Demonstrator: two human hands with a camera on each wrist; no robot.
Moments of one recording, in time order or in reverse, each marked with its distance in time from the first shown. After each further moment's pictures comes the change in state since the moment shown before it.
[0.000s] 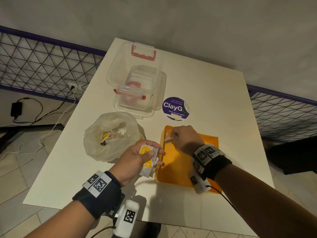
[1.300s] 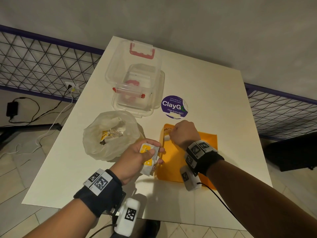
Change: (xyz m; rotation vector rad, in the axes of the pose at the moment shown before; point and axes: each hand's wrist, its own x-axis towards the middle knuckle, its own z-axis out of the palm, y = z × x) left_hand 0.002 -0.003 -0.001 0.084 0.013 0.004; right_hand 0.011 -0.008 0.006 0.090 0.127 0.239
